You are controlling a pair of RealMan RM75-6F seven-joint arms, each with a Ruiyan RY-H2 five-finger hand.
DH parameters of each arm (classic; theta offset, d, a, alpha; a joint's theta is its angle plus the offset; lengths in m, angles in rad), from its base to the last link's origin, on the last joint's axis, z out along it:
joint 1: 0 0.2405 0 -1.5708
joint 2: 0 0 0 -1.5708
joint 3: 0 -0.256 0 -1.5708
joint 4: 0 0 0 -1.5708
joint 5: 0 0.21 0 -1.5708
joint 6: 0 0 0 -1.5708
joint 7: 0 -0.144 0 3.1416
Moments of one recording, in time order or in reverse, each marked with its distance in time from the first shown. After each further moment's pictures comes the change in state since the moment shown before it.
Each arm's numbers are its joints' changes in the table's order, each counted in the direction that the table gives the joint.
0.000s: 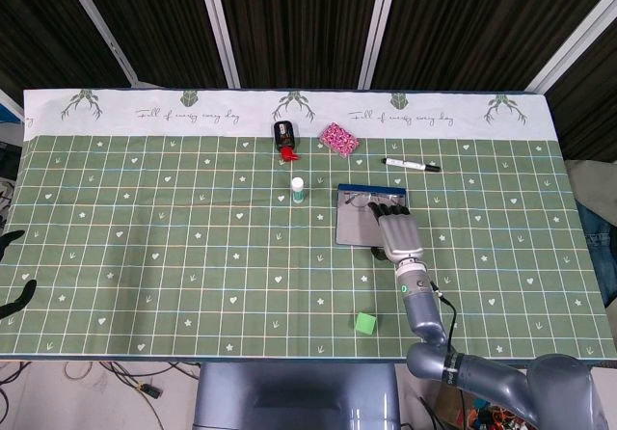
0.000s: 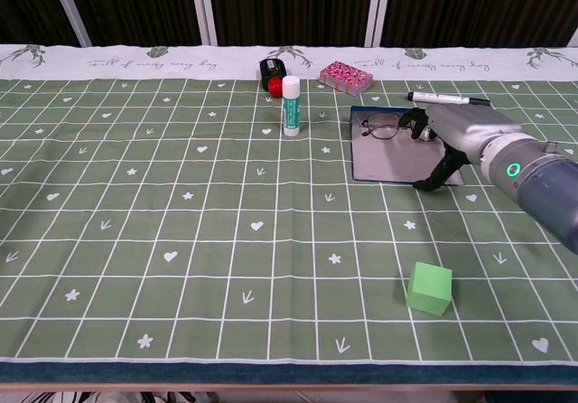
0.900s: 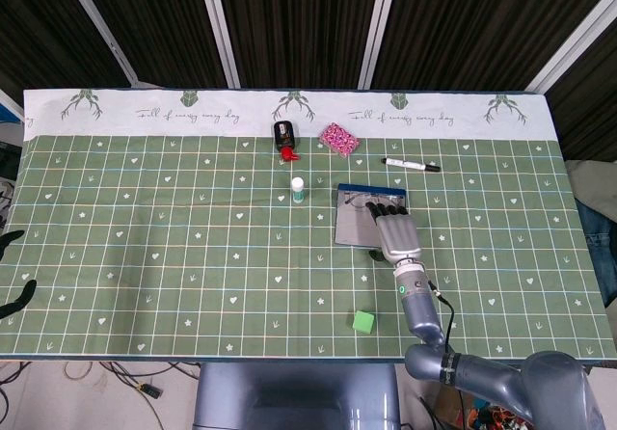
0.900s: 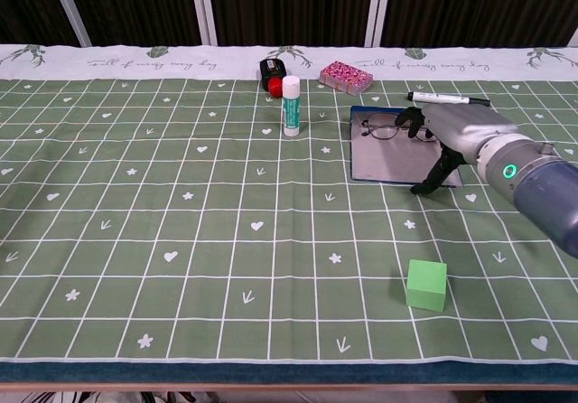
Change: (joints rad) left arm 0.000 0.001 0.000 0.002 0.000 0.001 0.001; right arm 0.023 -0.009 0.034 -0.012 0.004 0.031 -0.023
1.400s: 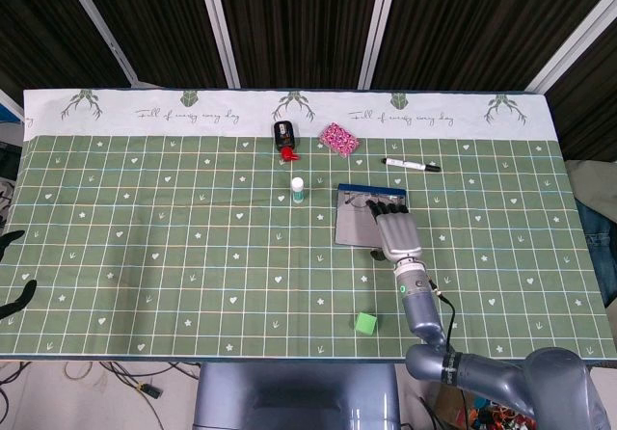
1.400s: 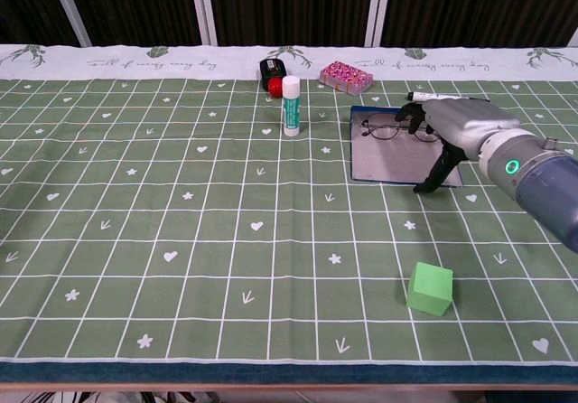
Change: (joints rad) left arm 0.000 0.000 -0.001 0.000 0.002 0.001 0.001; right arm 0.017 0.021 0.023 0.035 0.026 0.024 0.002
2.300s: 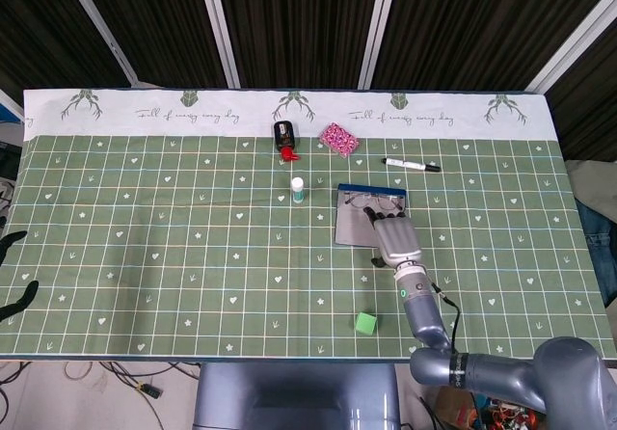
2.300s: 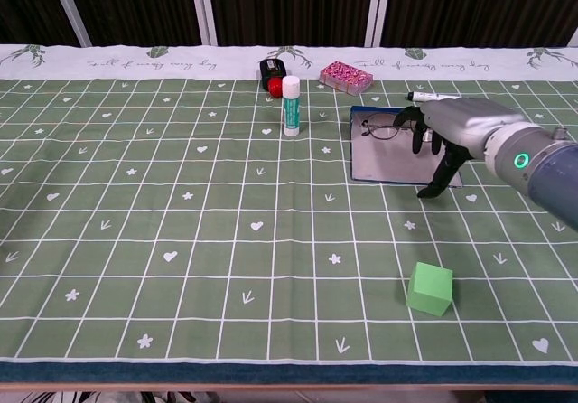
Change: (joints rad) left arm -0.001 0.003 -0.005 0.002 0.008 -0.003 0.008; right arm 0.052 0.094 0.065 0.169 0.113 0.035 0.077
